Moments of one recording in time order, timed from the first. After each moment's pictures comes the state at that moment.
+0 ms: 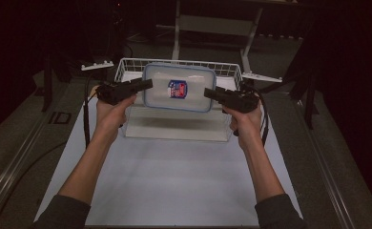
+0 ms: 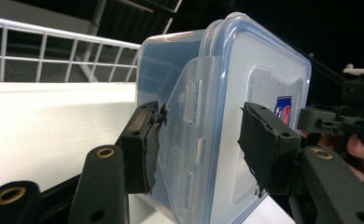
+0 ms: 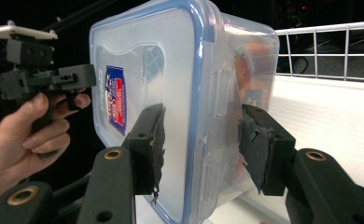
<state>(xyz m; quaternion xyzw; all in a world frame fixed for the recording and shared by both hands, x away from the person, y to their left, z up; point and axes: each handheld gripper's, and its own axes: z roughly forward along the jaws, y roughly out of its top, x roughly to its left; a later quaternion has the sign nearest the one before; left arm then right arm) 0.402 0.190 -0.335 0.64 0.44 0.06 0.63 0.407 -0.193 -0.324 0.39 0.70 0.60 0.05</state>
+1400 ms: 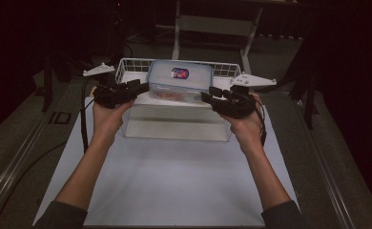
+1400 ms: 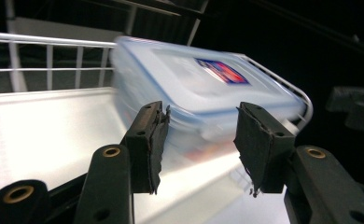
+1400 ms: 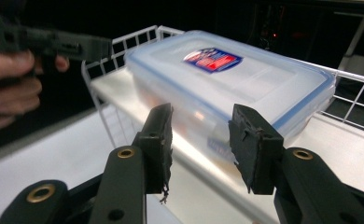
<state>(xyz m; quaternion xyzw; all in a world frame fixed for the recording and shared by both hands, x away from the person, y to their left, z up) 0.380 0.187 -0.330 0.67 0.42 0.14 0.59 0.372 -0.171 -0.304 0.31 0.76 0.54 0.19</state>
